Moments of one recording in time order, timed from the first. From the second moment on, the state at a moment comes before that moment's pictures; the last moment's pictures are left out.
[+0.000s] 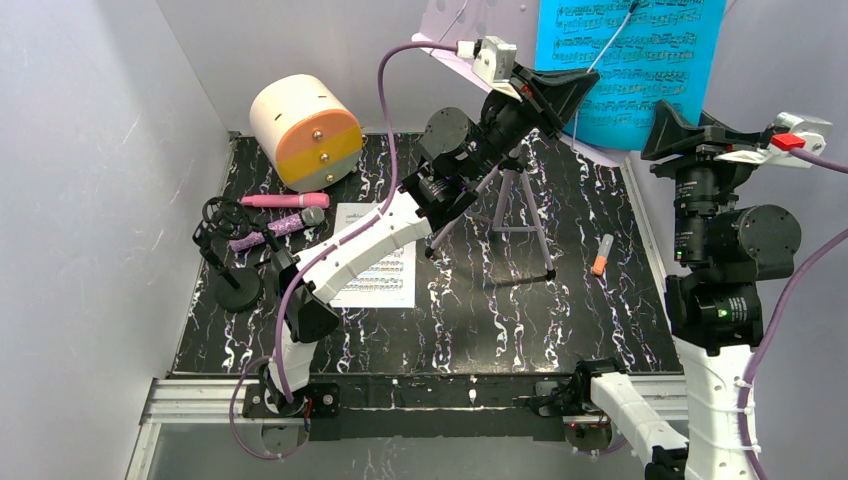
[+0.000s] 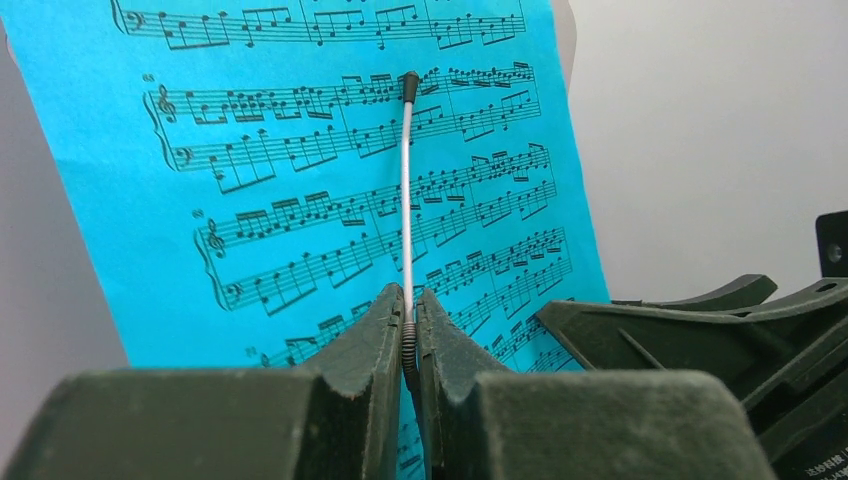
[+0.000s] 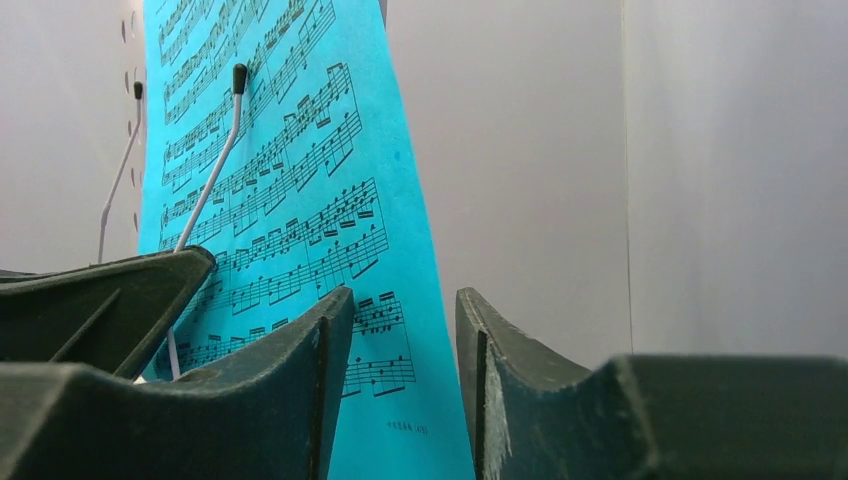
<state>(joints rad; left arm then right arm) -1.01 1.98 2.20 0.39 -0.01 -0.36 0.15 0.80 1.38 -0.12 0.17 0.17</state>
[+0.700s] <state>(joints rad) -1.01 1.97 2.14 0.51 -0.02 -0.32 0.15 0.74 1.34 -0.14 0.19 0.16</state>
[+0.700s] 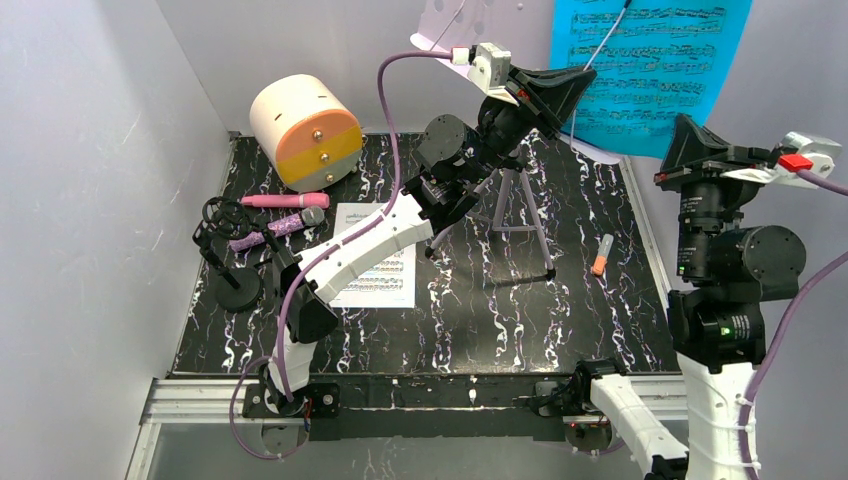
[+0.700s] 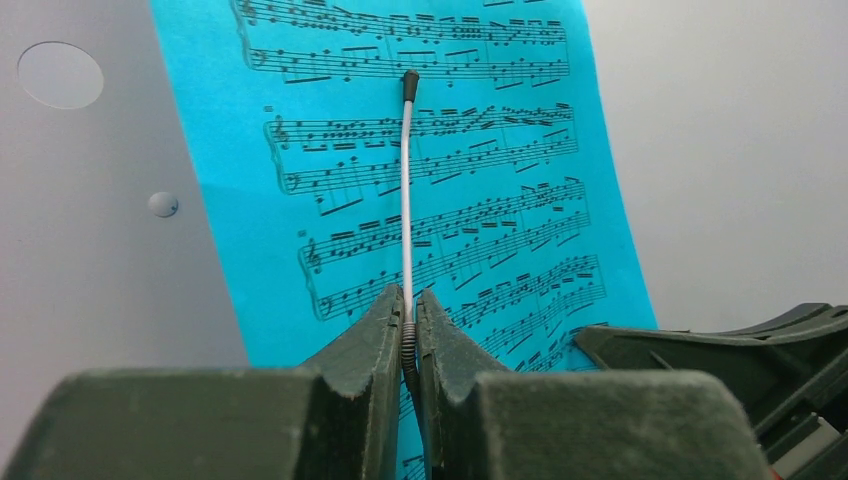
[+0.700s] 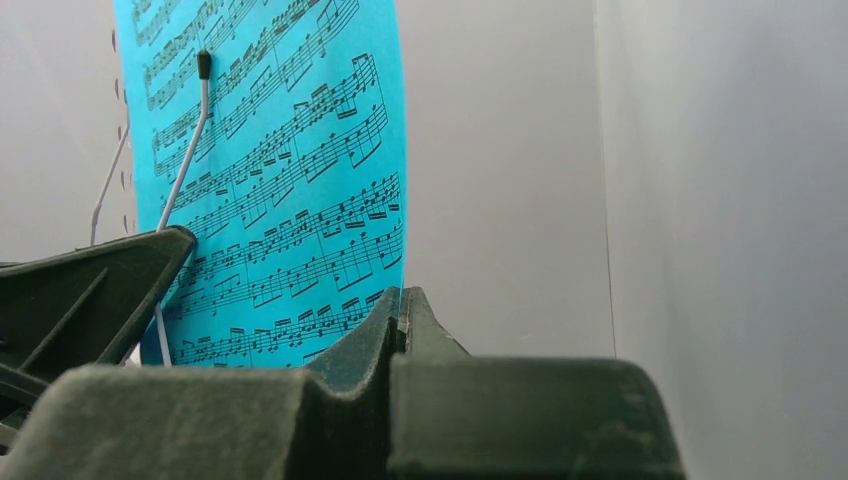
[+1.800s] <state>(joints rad) -1.02 1.95 2.08 0.52 -0.04 -0.24 0.16 0.44 1.36 -0.48 0.42 0.25</state>
